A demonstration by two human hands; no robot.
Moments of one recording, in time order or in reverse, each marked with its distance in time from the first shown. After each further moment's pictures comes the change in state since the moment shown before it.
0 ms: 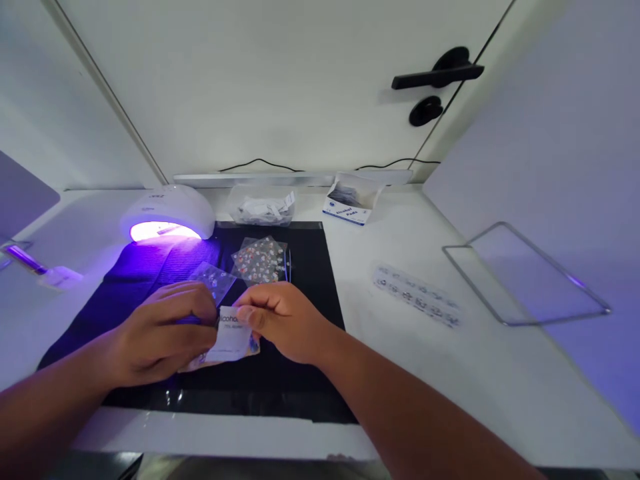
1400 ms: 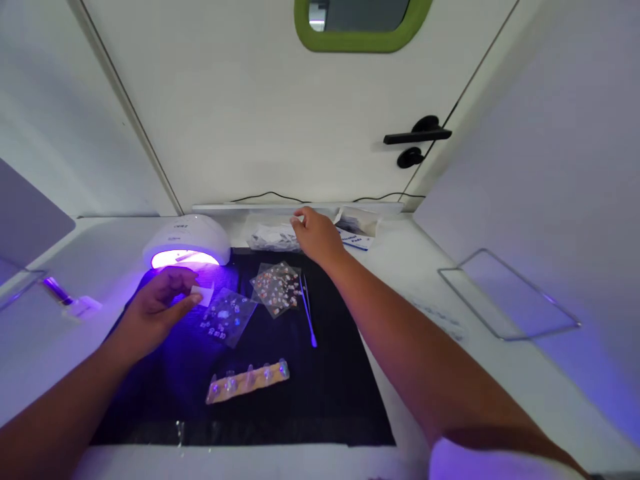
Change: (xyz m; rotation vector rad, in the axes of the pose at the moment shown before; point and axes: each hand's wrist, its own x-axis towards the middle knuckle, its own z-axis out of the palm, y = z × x) left_hand -0.053 -0.063 -0.020 -0.214 0.456 -0.642; right_hand 0.116 -0.013 -0.096 -0.918 0.643 0.179
